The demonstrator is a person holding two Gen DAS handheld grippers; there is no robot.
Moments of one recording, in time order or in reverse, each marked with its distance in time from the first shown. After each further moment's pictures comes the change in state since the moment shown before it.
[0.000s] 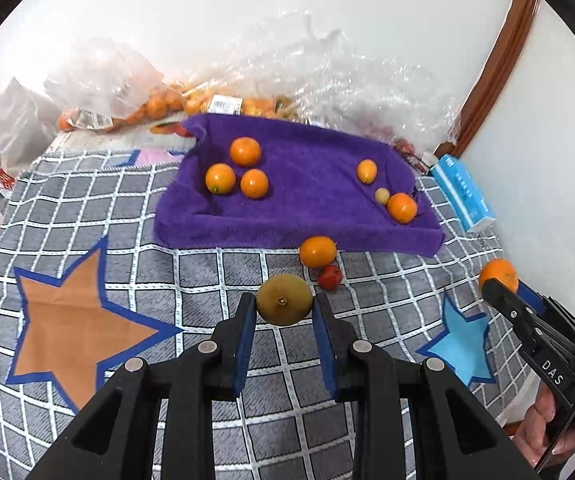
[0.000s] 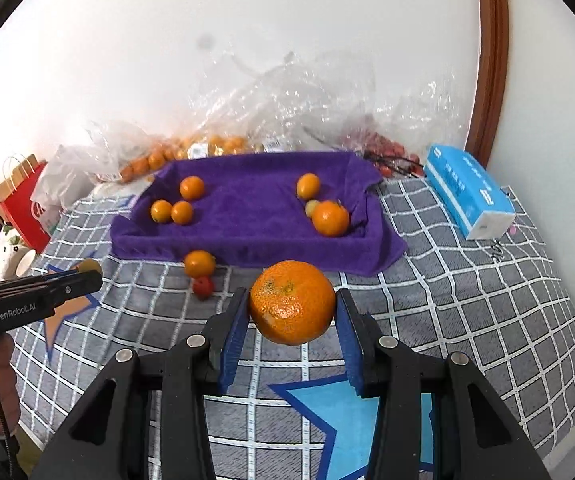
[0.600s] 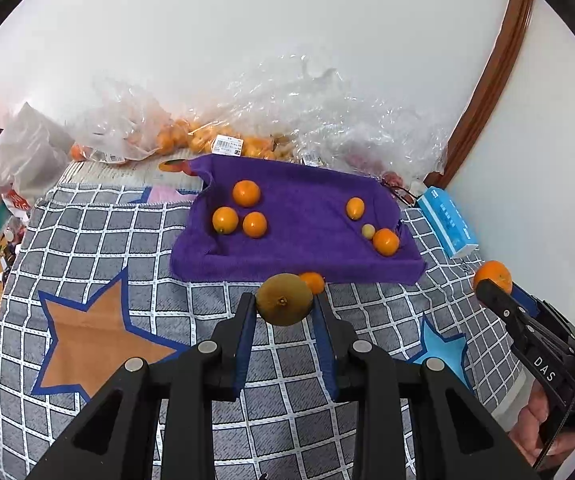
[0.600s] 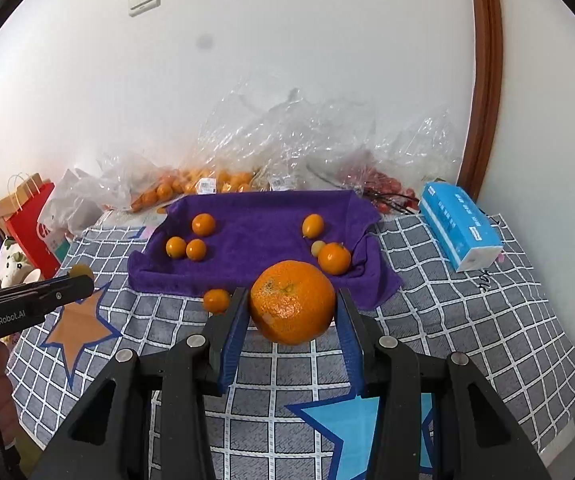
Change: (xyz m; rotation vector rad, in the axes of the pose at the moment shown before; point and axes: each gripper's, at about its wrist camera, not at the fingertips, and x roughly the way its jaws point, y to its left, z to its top) left arm -0.040 -0.001 0.019 -0.004 -0.080 -0.011; right arm -0.031 0.013 0.025 0.007 -0.071 -0.017
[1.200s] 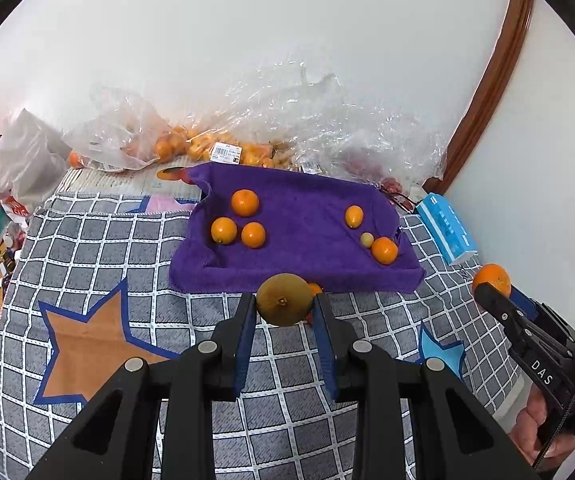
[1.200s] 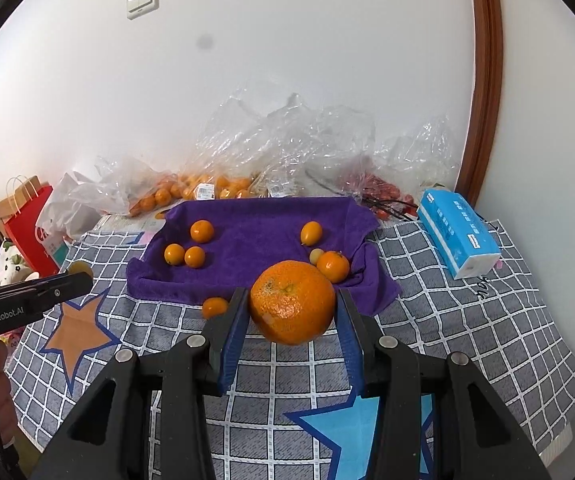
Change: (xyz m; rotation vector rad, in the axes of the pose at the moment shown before) left arm 0.000 -0.001 0.009 -0.001 -0.009 -0.001; right arm 0.001 -0.001 0.005 -0.002 -0.004 -0.003
